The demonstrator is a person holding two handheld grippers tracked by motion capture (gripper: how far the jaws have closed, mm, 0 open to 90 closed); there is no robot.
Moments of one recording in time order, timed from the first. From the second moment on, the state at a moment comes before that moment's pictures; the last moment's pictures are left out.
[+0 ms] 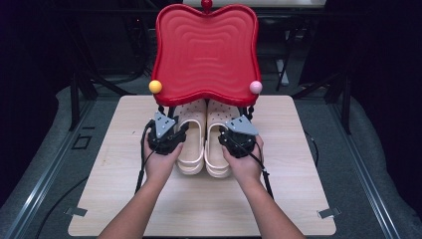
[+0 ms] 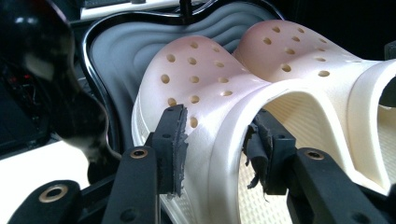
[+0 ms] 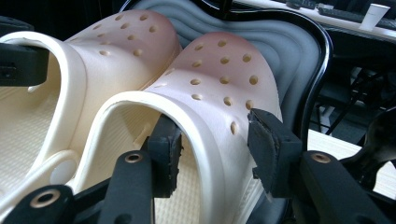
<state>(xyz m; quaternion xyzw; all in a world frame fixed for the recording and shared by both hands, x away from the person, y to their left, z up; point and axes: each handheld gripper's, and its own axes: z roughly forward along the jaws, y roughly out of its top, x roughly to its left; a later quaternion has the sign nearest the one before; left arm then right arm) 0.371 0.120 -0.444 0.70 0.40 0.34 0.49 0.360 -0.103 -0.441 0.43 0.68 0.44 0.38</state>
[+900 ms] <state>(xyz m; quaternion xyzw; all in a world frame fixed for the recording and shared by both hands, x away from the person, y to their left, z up) 0.356 0.129 -0.434 0.70 0.39 0.31 0.50 0.346 -0.108 -0.437 0.42 0.70 0.44 0.36</state>
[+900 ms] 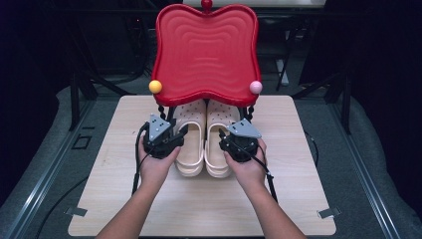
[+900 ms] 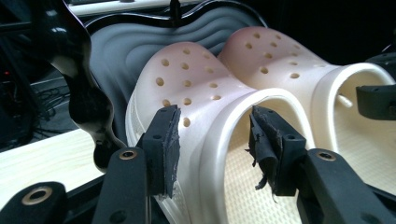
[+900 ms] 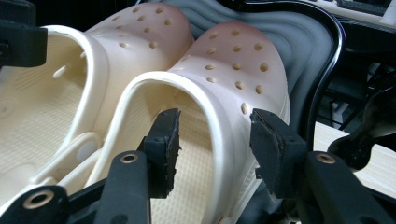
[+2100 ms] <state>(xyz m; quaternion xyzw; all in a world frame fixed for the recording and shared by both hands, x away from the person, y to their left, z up) 0.301 0.162 -0.421 0.73 0.37 0.27 0.51 0.290 -0.130 -0.422 0.39 0.73 0.45 0.33</state>
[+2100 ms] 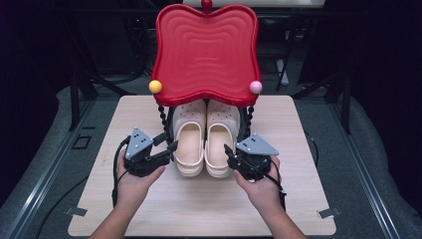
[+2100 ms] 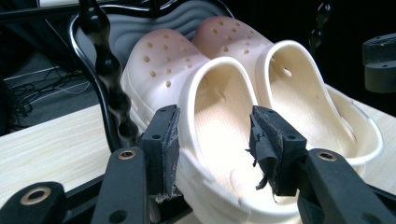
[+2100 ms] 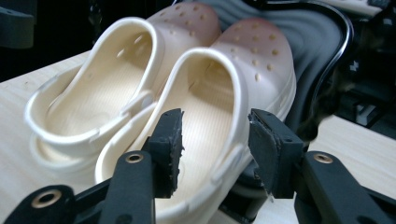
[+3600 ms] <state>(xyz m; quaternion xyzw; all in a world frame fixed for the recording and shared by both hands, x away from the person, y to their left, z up) 0.253 0.171 -0.494 0.77 0.38 0.20 0.48 0.240 -0.139 -0.497 0.39 0.78 0.42 0.25</state>
